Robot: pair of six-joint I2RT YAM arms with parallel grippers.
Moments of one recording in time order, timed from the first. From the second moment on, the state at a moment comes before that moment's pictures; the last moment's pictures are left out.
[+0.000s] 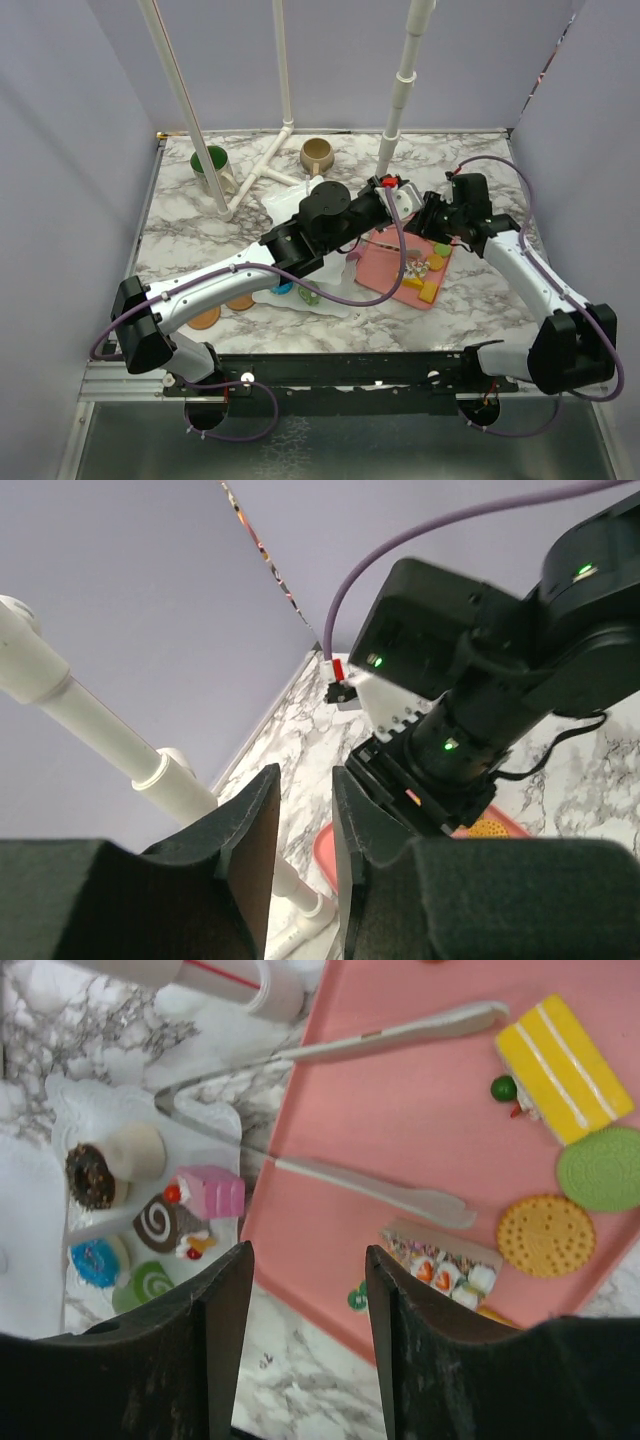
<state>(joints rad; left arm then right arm) -1.07 1.45 1.35 0.19 -0.03 0.43 0.20 1.23 0.95 -0.49 -0.23 0.46</state>
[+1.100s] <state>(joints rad) -1.05 1.39 1.32 0.12 0.04 0.53 0.33 1.87 1.21 -0.29 0.21 0.97</state>
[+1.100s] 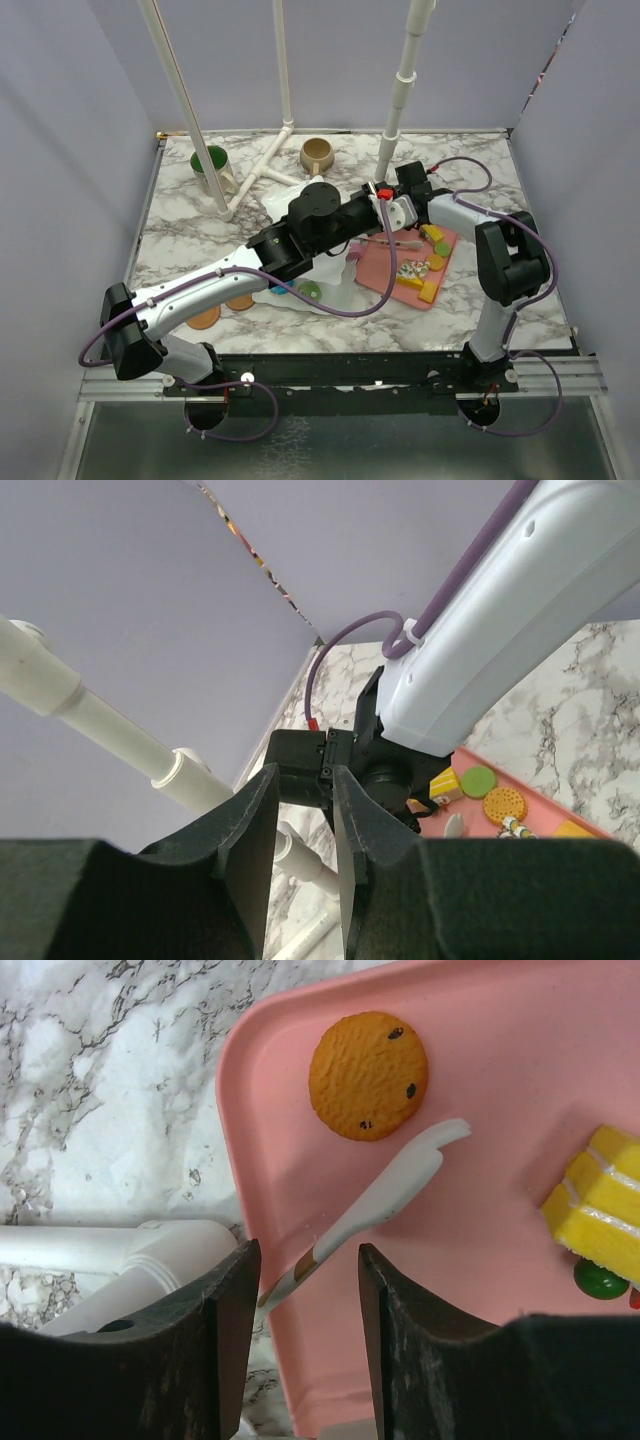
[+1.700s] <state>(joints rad) -1.05 1.39 1.31 0.12 0.04 0.54 0.34 1.79 1.21 -0.28 0.27 1.02</state>
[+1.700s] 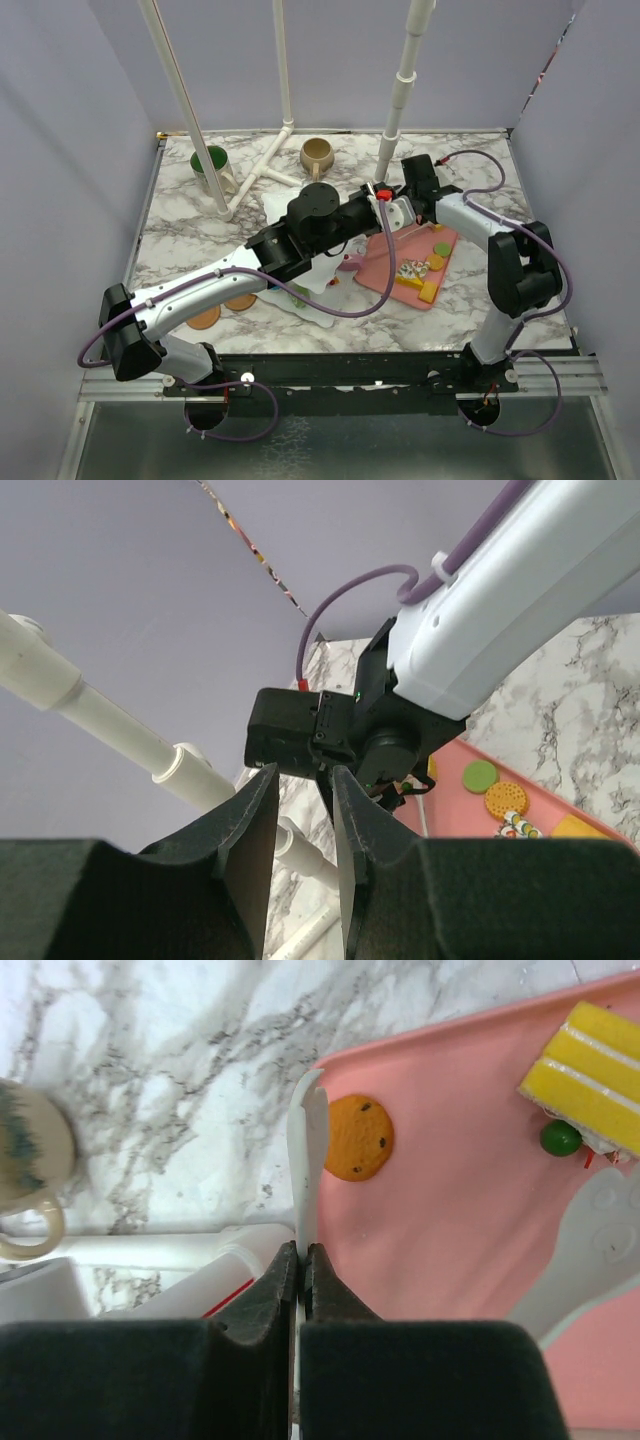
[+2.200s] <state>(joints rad) -1.05 1.37 1.28 0.11 0.04 0.52 0.34 1.46 1.12 -0.26 0.31 0.98</state>
